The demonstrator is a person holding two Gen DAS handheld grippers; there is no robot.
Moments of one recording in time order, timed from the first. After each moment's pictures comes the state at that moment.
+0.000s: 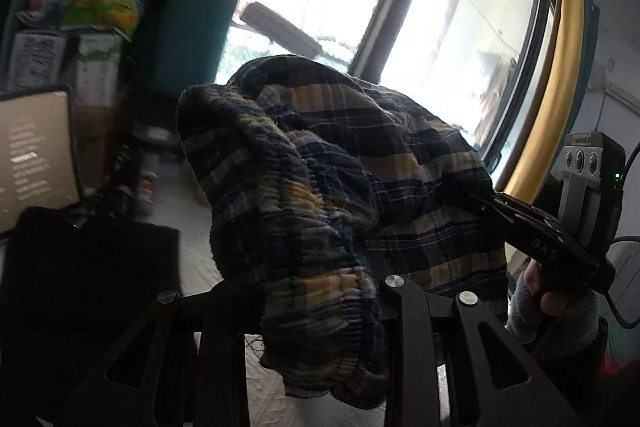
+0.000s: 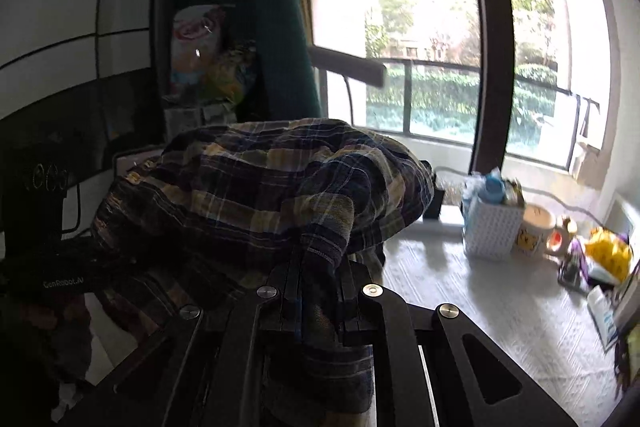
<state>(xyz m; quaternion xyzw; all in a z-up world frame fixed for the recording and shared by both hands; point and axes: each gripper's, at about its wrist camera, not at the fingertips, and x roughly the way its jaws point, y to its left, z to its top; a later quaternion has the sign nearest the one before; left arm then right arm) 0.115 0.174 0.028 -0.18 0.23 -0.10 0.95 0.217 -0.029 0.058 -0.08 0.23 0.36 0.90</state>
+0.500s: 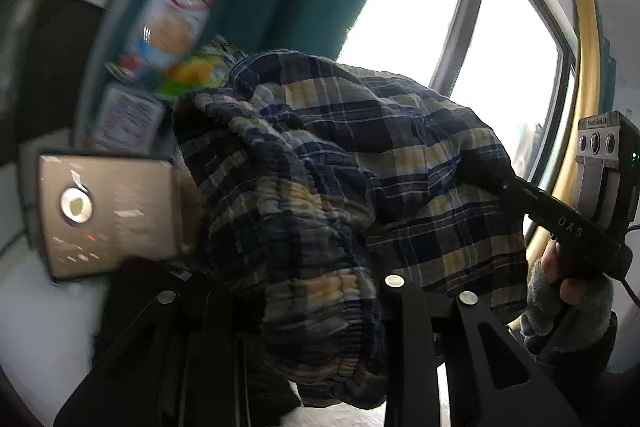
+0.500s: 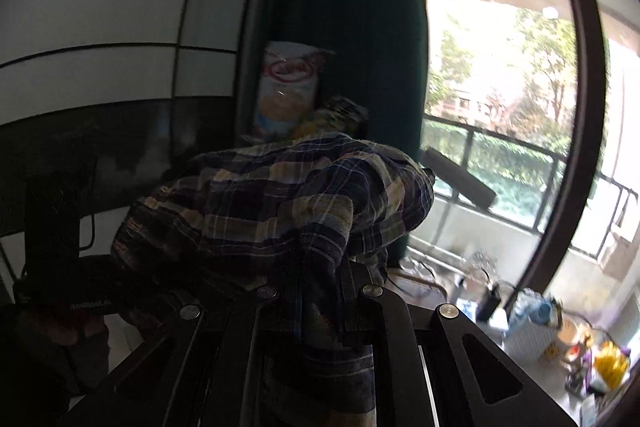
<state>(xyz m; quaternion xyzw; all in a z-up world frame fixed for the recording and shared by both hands) 0.031 0.282 0.084 -0.21 0.12 -0.01 0.97 0.163 0.100 0.152 -0.14 0.14 0.46 0.87</state>
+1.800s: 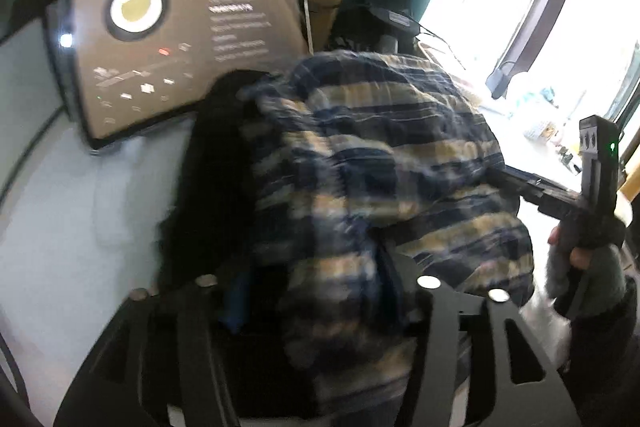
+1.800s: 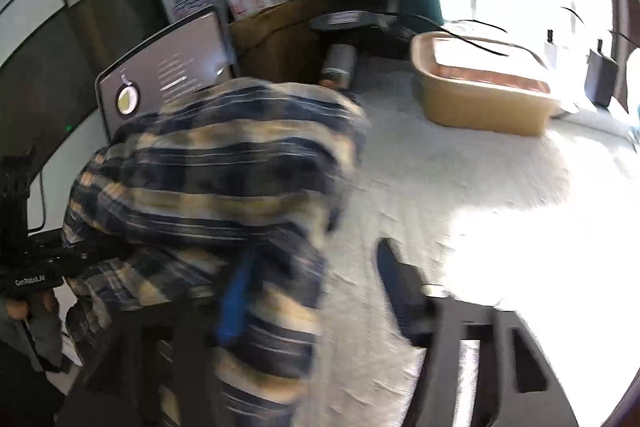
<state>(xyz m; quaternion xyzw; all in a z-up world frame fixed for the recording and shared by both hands) 0.101 0.352 -0.083 -0.16 0.41 0.09 0.89 0.291 0.146 -0.110 -0.05 0.42 0.42 0.80</state>
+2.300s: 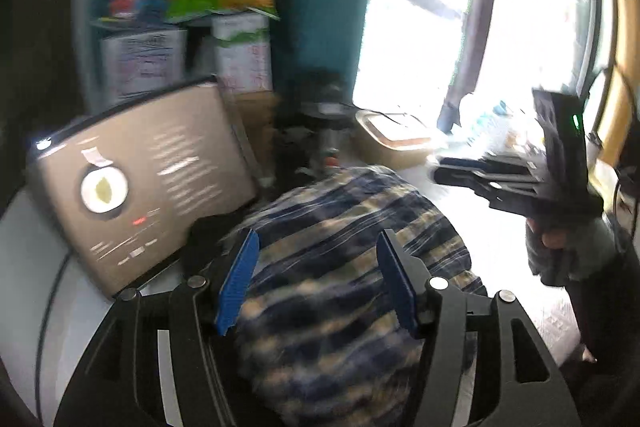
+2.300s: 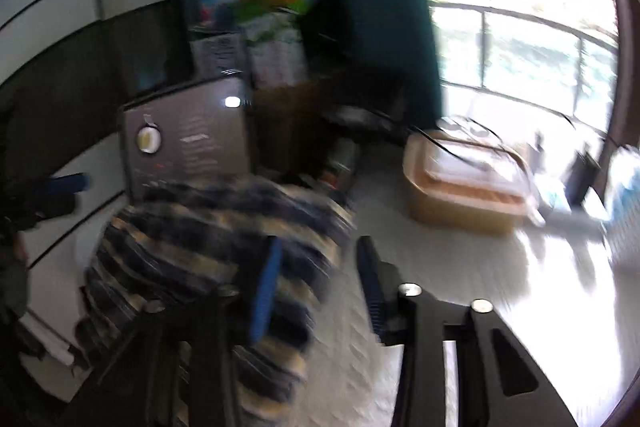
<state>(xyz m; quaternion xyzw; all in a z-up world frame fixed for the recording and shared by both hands) 0.143 0.317 -0.015 -0.05 0.34 0.01 0.94 0.298 0.157 -0.041 -0.09 0.32 0.48 0.81</state>
